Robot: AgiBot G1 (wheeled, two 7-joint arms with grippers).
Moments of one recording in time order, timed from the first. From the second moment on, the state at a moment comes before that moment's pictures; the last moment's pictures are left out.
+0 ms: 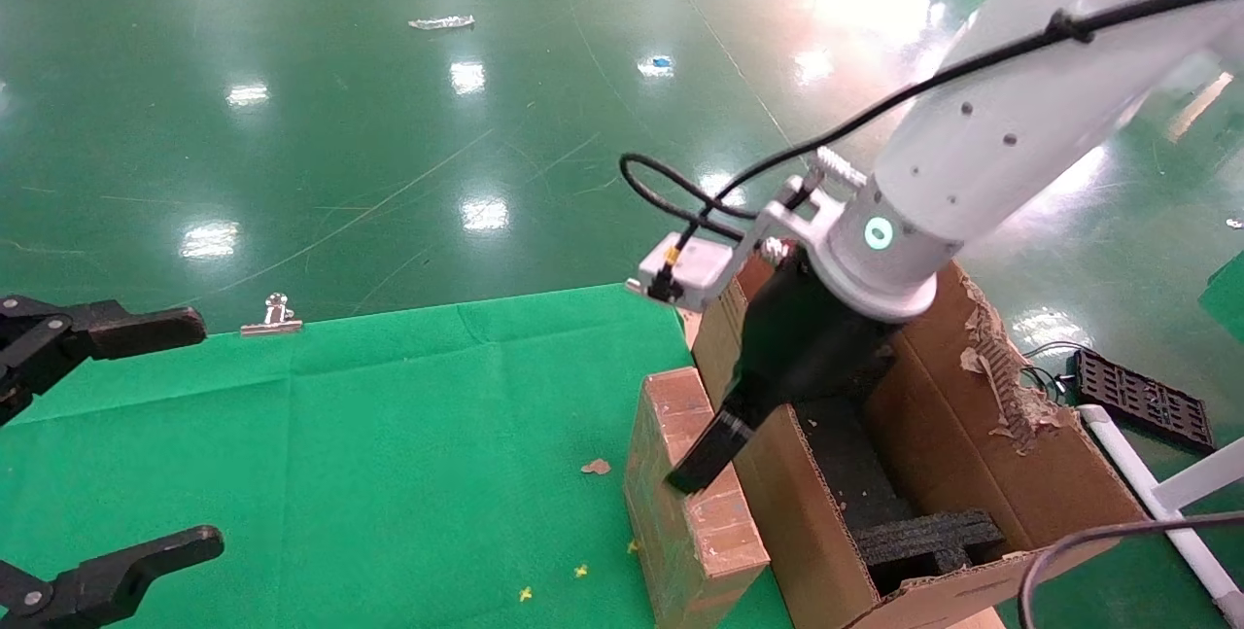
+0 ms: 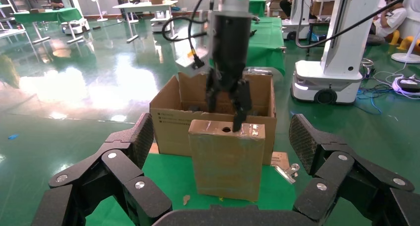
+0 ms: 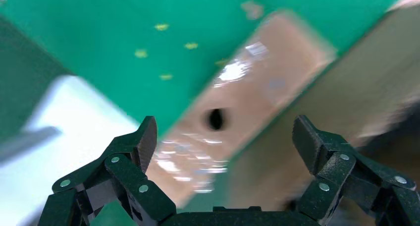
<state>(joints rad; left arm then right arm) -1.08 0.61 0.29 -1.28 0.73 1.49 -0.18 2.26 -0.88 -1.79 1.28 -1.24 -1.44 1.36</state>
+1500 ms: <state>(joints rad) -1.08 0.61 0.29 -1.28 0.72 1.49 -0.18 2.16 -0.91 -1.86 1.28 -1.28 -1.37 1.59</state>
